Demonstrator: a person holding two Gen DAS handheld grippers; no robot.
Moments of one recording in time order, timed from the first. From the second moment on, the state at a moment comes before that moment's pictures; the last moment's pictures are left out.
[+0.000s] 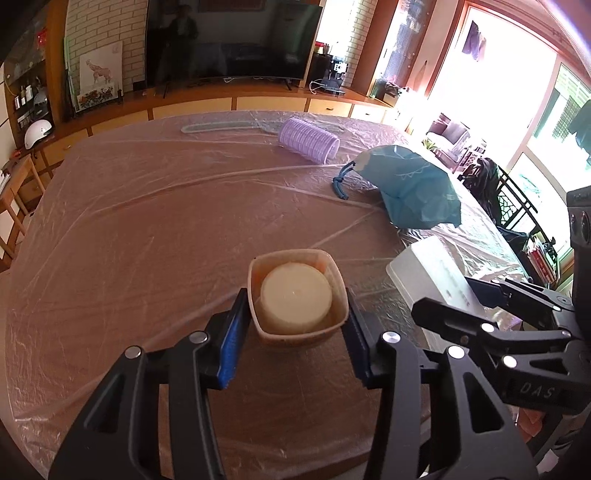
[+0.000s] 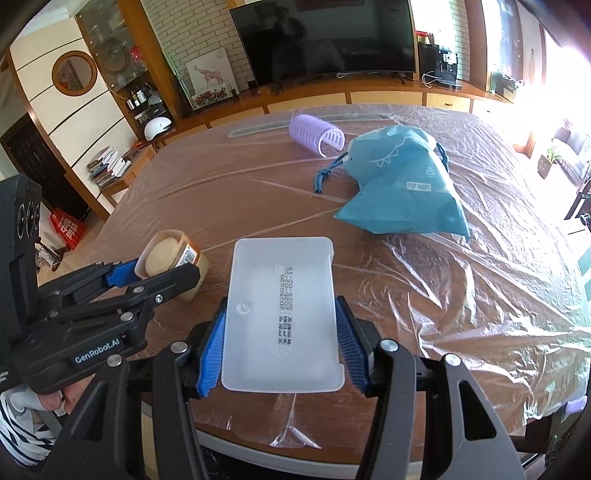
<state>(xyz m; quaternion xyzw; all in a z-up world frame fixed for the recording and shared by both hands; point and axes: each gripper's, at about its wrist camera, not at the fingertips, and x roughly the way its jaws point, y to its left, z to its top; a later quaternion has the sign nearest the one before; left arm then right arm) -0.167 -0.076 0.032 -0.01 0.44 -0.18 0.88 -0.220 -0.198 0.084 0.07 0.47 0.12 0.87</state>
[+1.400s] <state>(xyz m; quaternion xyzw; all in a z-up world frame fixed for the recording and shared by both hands) -0.314 -0.121 0.049 -0.01 0.43 -0.15 0.89 -0.359 -0.239 0.097 0.07 0.46 0.19 0.86</state>
